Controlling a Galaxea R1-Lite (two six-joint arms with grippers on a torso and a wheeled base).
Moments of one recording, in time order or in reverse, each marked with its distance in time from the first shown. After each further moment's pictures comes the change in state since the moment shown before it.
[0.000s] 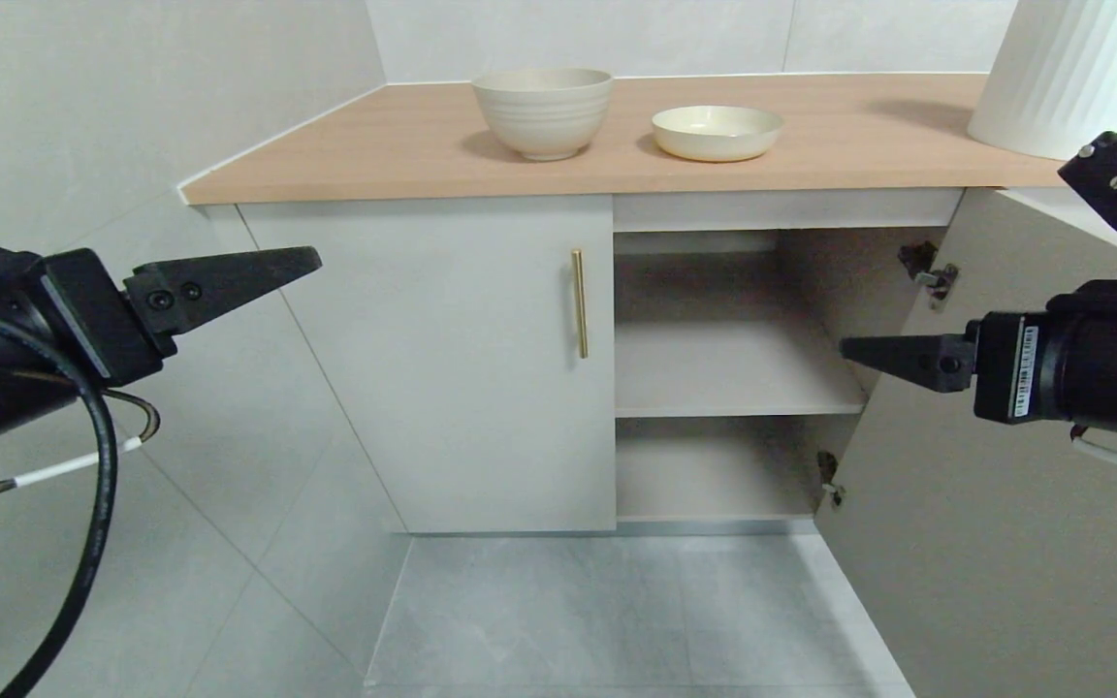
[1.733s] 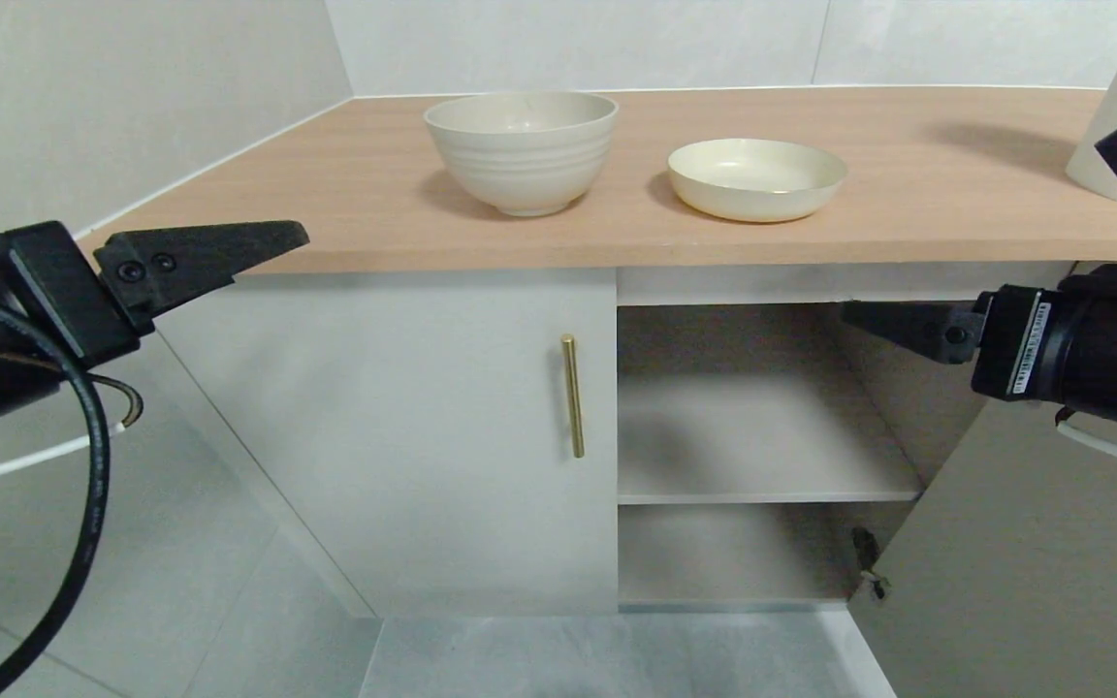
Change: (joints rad) left arm 0.000 -0.009 -0.017 0.000 -0.018 -0.079; right arm 0.003 -0.013 0.082 -0.197 0.011 0.038
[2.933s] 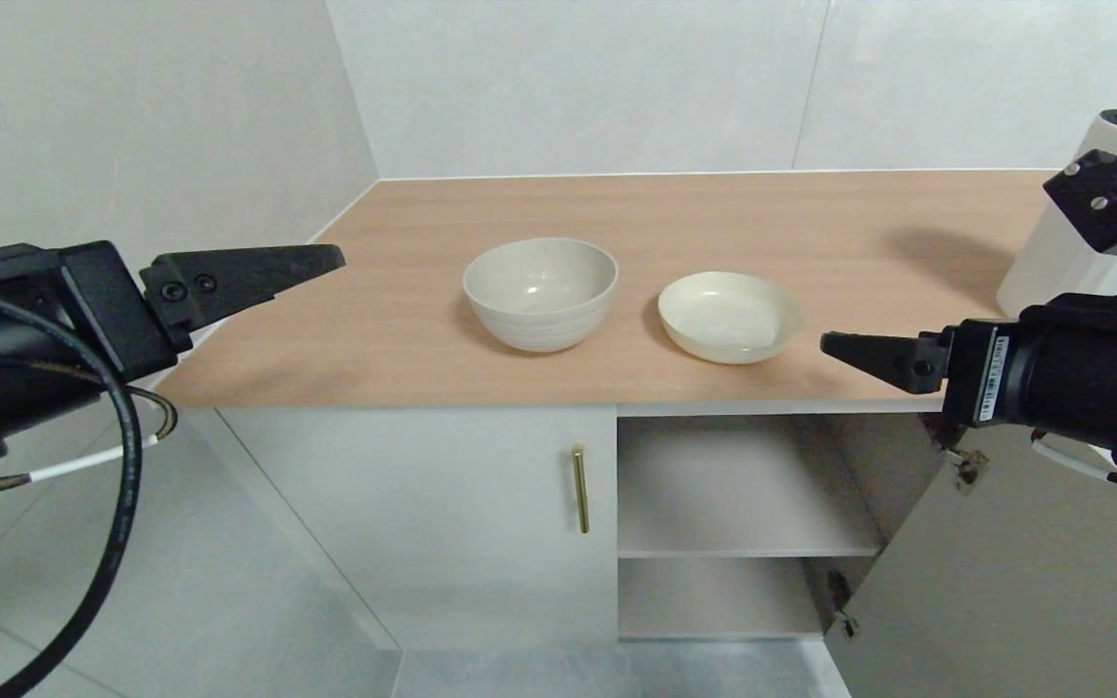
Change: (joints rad) left arm 0.000 0.045 -0.005 0.005 -0.070 0.000; right arm -0.009 0.037 0.025 -0.013 0.001 -0.037
